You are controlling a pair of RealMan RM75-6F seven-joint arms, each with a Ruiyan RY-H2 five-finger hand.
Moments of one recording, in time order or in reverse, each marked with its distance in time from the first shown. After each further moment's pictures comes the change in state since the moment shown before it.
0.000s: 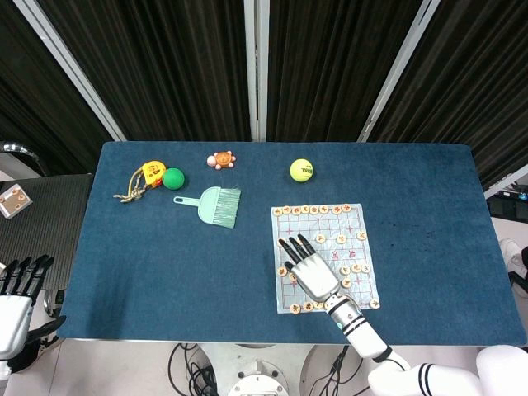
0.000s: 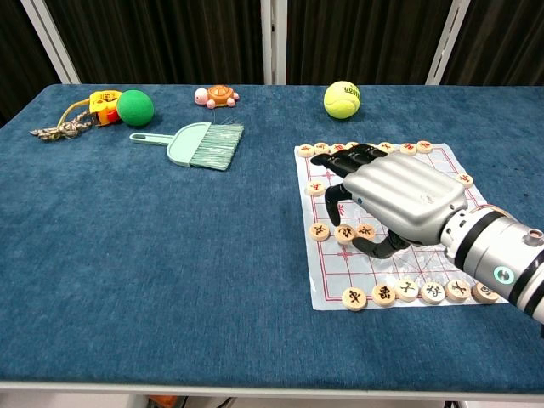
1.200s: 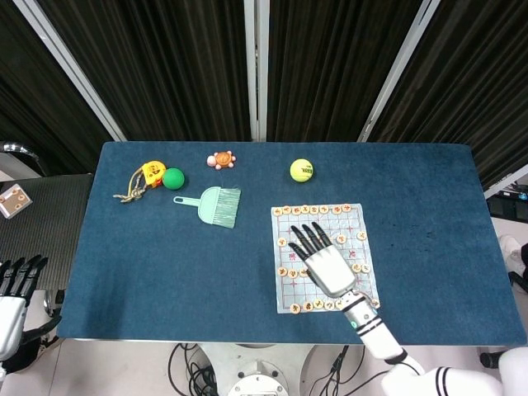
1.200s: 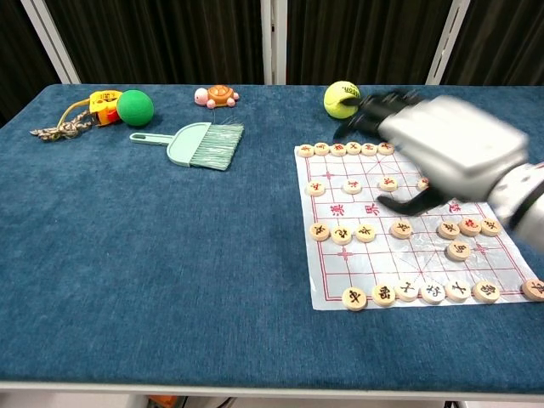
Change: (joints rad) left arm 0.008 0.014 -0.003 -0.007 -0.001 0.009 0.001; right arm -0.046 0.170 -0.021 -0.177 -0.086 0.198 0.056
